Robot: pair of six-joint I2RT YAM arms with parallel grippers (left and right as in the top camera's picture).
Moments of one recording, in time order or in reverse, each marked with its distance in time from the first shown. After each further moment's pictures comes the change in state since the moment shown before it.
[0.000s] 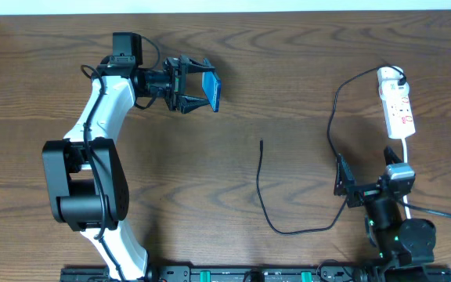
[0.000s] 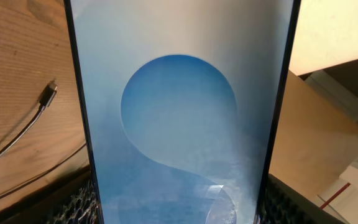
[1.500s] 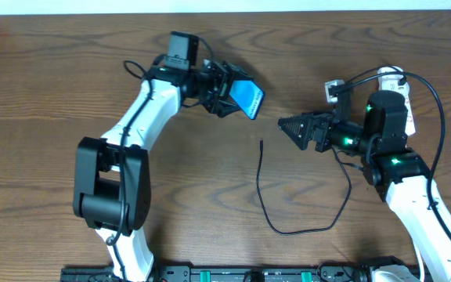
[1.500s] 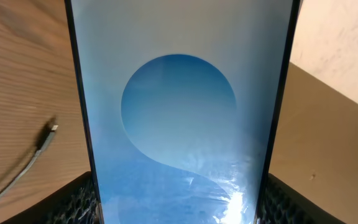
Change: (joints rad) left arm -0.276 0.000 0.000 0.155 -0.381 -0.189; right arm 0.064 1.128 0.627 -0.050 -0.652 0.310
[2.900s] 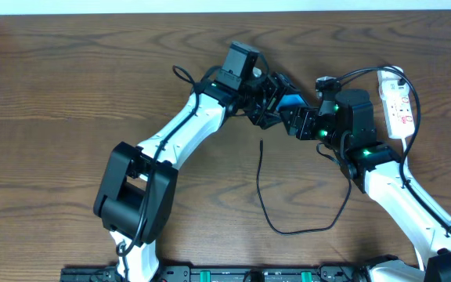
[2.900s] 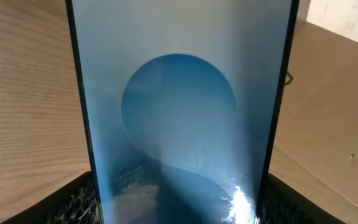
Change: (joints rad) left arm -0.246 0.000 0.000 0.139 -0.124 -0.134; right arm 0.118 0.152 0.000 0.129 0.414 0.071
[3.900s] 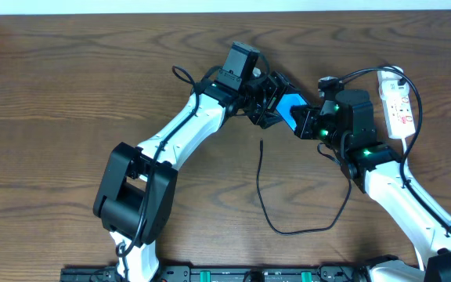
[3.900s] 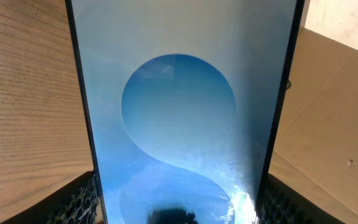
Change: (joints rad) left arm -0.002 -0.003 0.000 0.003 -0.019 -0.013; right arm -0.002 0.000 0.000 -0.009 0.034 0.019
